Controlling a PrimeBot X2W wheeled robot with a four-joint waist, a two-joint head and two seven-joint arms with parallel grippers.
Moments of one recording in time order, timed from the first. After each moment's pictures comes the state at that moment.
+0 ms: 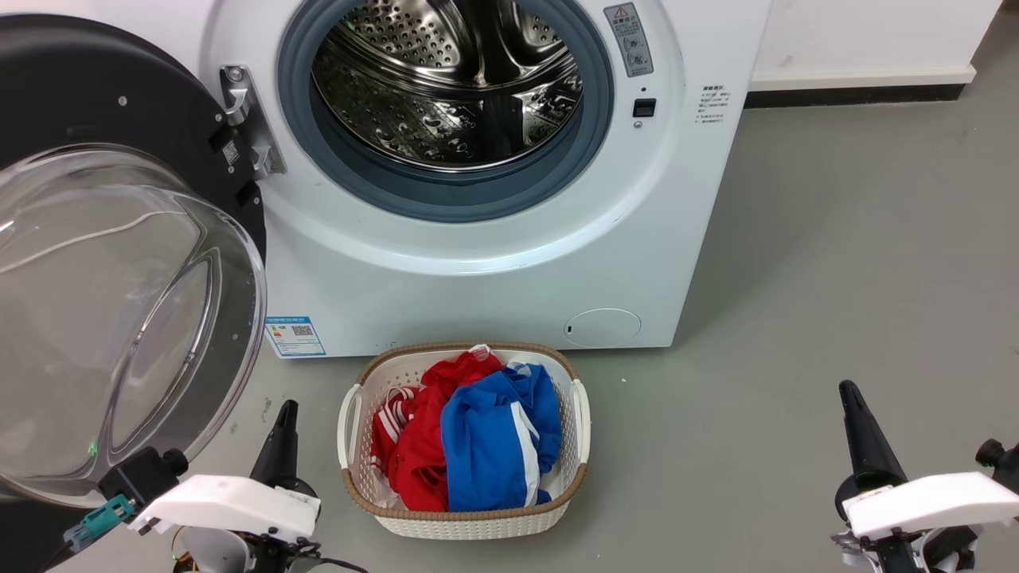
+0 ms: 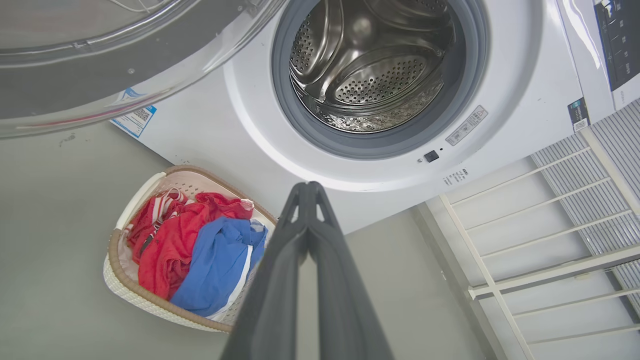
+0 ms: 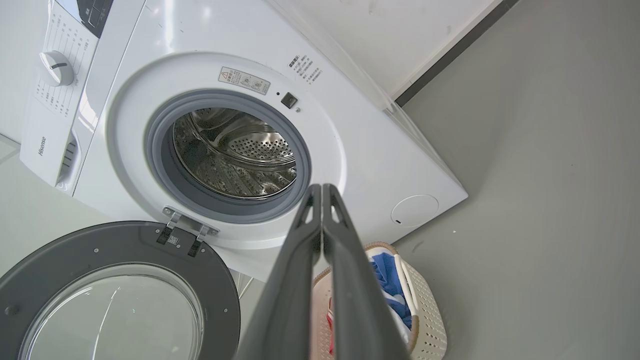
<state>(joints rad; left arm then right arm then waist) -0.07 0.15 -0.05 0.21 -1.00 -0.01 -0.03 -0.04 -0.05 -0.09 0.19 0.88 0.13 -0.01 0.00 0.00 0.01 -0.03</state>
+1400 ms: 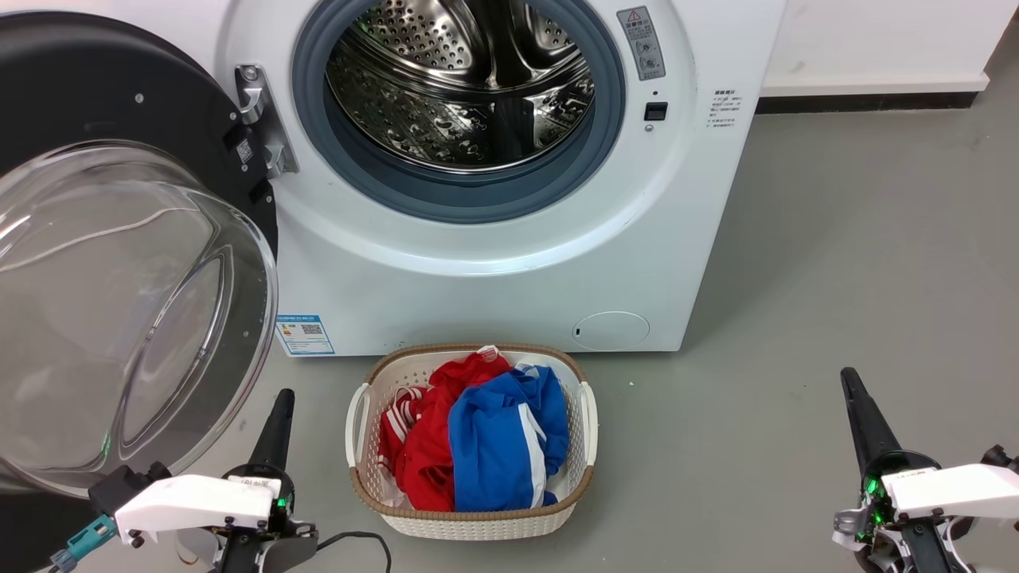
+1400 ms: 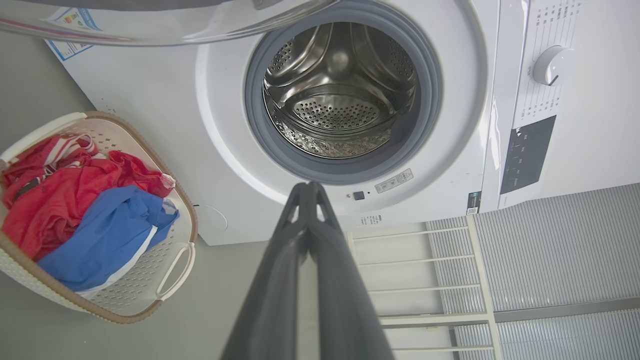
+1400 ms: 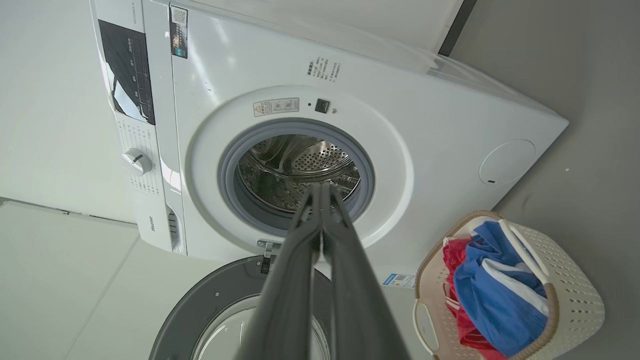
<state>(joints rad) -0.09 0.09 0.05 0.23 -1.38 -0.08 0.06 -0.08 -0.05 -0.10 0.22 1.33 0.13 0.07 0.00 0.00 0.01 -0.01</state>
